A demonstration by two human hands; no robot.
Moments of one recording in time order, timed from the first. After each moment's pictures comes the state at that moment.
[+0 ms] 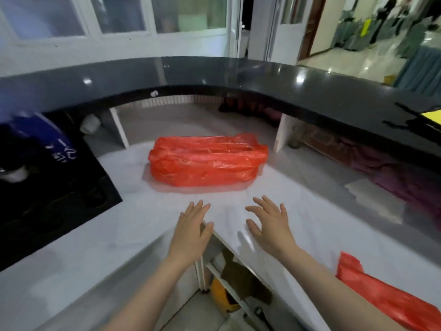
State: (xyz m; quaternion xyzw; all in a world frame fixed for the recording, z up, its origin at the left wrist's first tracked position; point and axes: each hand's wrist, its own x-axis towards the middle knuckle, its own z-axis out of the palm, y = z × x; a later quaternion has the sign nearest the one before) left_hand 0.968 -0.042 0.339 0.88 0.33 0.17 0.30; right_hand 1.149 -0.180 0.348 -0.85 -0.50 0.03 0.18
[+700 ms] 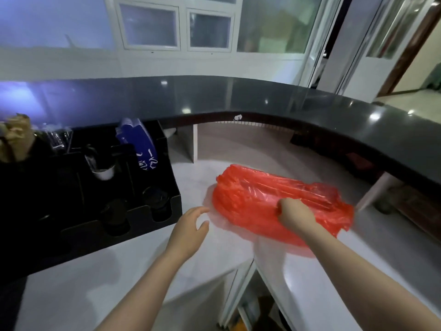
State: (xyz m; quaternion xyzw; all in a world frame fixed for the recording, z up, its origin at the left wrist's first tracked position) left_hand 0.892 0.100 0.372 0.76 0.47 0.28 0.35; right_hand 1.168 0.053 0.400 -0.86 -0.51 0.05 0.01
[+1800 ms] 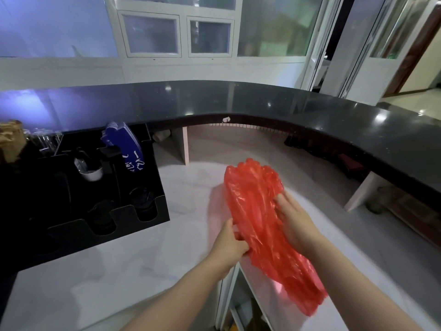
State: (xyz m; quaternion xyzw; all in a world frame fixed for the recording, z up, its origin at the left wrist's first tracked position) left_hand 1.004 0.023 0.387 0.52 0.41 0.27 0.70; right_hand 1.168 -0.012 0.429 -0.63 -0.38 0.42 0.53
